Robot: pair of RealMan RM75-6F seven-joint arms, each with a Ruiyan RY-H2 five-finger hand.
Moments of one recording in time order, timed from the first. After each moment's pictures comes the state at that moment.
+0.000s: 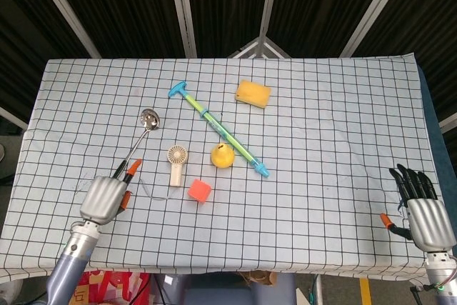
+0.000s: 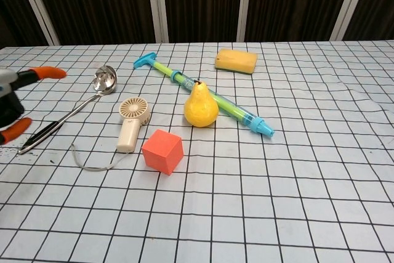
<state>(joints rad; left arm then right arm) -0.32 -1.43 -0.14 -1.85 1.30 1.18 0.79 0.08 -1.10 0.05 -1.60 -1.52 1.46 0.05</state>
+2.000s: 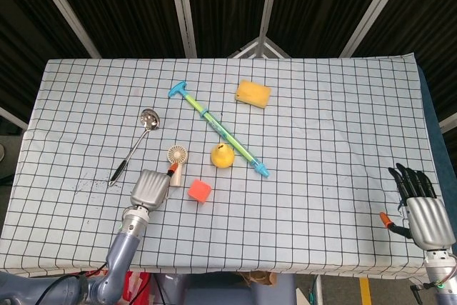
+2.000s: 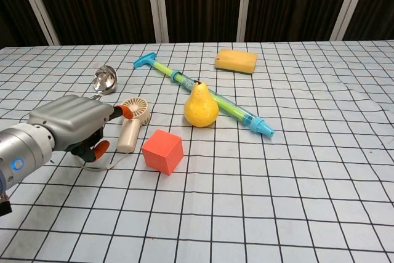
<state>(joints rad) -0.60 -1.74 -0.14 -1.62 0.94 1.20 1.00 0.09 -1.09 0.05 -1.61 -1.51 1.44 0.05</state>
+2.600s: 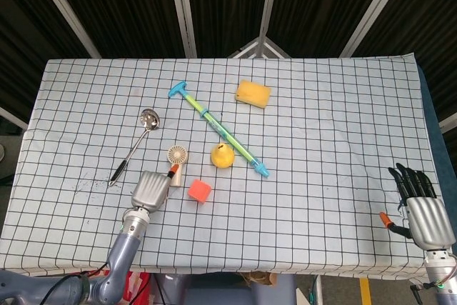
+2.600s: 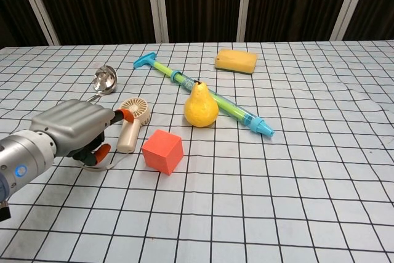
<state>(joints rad) -0.61 -1.76 -0.11 -1.58 0.92 1.20 0.99 0.09 -1.09 0.05 -1.61 -1.51 1.44 0.06</state>
